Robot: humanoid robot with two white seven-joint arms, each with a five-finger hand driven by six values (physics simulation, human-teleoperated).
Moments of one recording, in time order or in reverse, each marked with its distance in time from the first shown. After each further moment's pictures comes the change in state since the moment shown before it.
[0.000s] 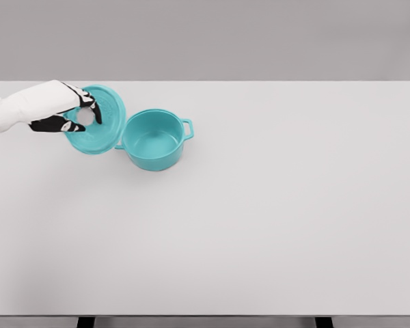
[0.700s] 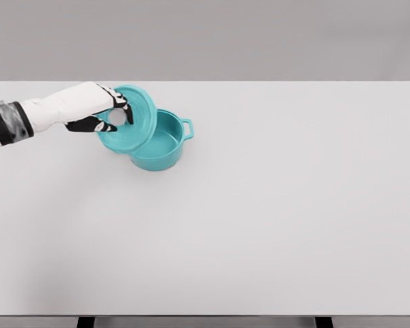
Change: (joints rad) left arm -0.023 -0.146 -0.004 0.014 -0.087 0.000 0.000; right arm 0.000 0.000 0.000 0.000 0.000 0.000 0.000
